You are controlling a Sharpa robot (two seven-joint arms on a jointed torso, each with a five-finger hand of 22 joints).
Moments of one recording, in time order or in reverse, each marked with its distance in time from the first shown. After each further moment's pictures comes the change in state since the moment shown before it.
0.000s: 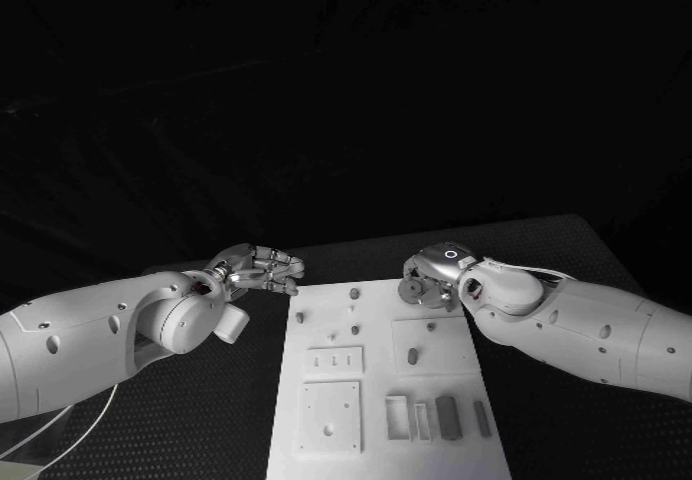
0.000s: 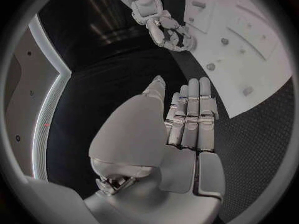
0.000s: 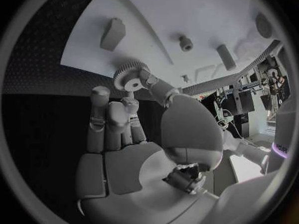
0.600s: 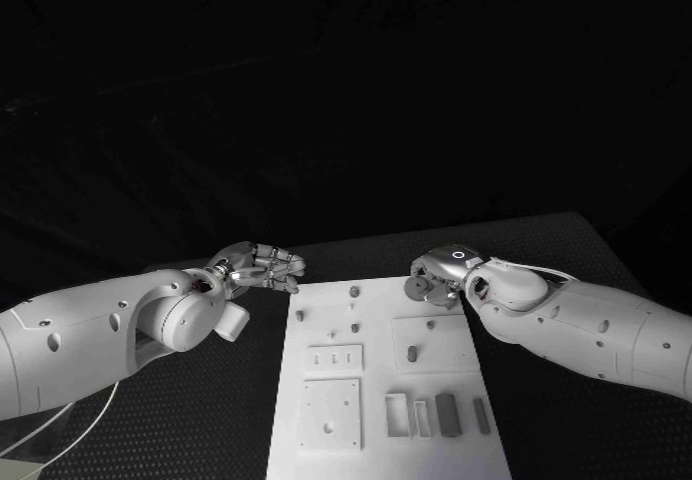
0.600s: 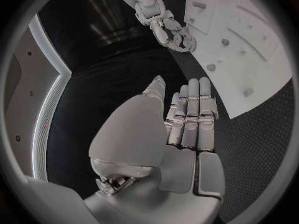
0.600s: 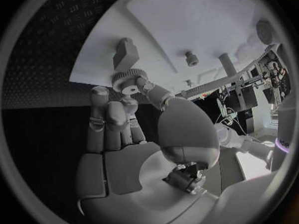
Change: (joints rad) left arm 0.000 0.001 0.000 0.003 0.000 0.001 0.000; left_hand 0.000 0.000 0.000 0.000 0.000 0.000 0.000 0.004 -0.001 0.000 0.000 0.000 -0.001 0.000 0.000 0.000 -0.001 0.003 0.000 0.000 0.000 0.000; right arm -0.020 0.016 -0.001 -0.100 0.068 0.011 0.046; right_hand 0.022 0.029 -0.017 -0.022 0.000 -0.081 0.029 -0.027 -0.032 -0.009 0.009 0.000 0.008 -0.008 0.009 0.000 0.001 -0.003 -0.013 0.009 0.000 0.000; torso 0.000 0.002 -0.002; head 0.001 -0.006
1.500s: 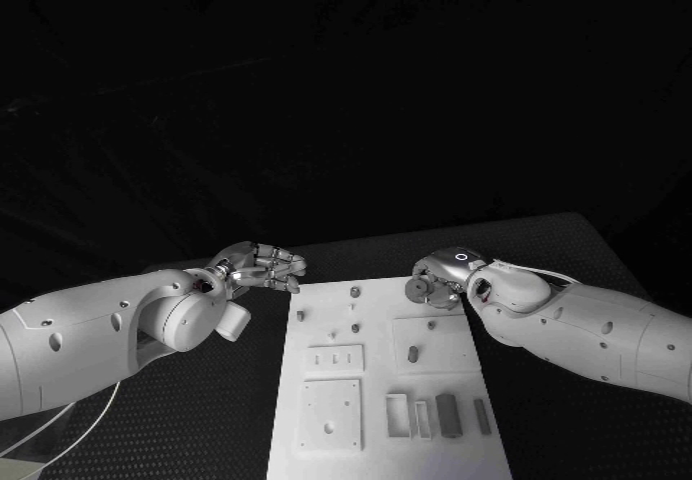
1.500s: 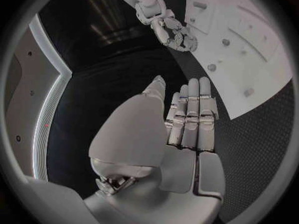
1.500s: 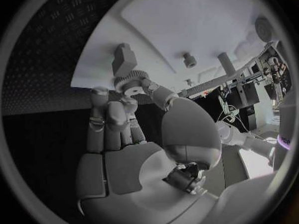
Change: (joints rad) left arm 0.000 0.004 0.000 -0.002 0.000 0.000 0.004; left_hand 0.000 0.000 0.000 0.000 0.000 0.000 0.000 0.000 -0.001 0.000 0.000 0.000 -0.001 0.000 0.000 0.000 -0.001 0.006 0.000 0.000 0.000 -0.001; right arm -0.004 -0.010 -0.002 0.010 0.040 0.003 -0.010; right_hand -0.049 -0.044 0.017 0.033 0.004 -0.016 0.016 -0.016 0.000 -0.022 0.022 -0.015 0.018 -0.007 0.015 0.000 0.000 0.000 0.004 -0.003 0.000 0.000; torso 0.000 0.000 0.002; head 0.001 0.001
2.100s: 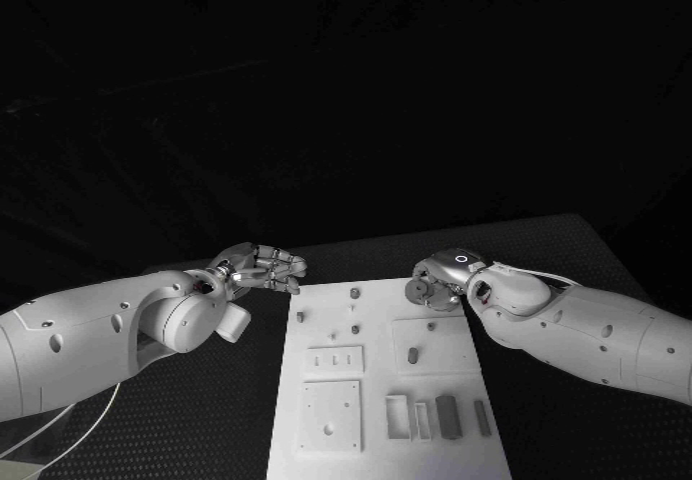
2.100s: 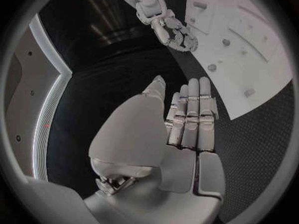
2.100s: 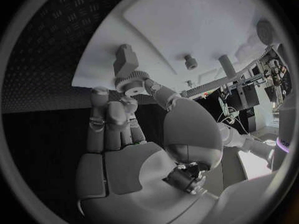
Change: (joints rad) left arm 0.000 0.001 0.000 0.000 0.000 0.000 0.001; left_hand 0.000 0.000 0.000 0.000 0.000 0.000 0.000 0.000 -0.001 0.000 0.000 0.001 0.000 0.000 0.000 0.004 -0.001 0.002 0.000 0.000 0.000 0.000; right arm -0.002 0.000 -0.002 0.001 -0.019 -0.010 -0.007; right_hand -0.037 -0.058 0.006 0.049 0.000 -0.007 0.007 -0.006 -0.005 0.000 0.000 -0.006 0.009 0.000 0.000 0.000 0.000 0.000 -0.005 0.002 0.000 0.000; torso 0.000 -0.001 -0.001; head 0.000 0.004
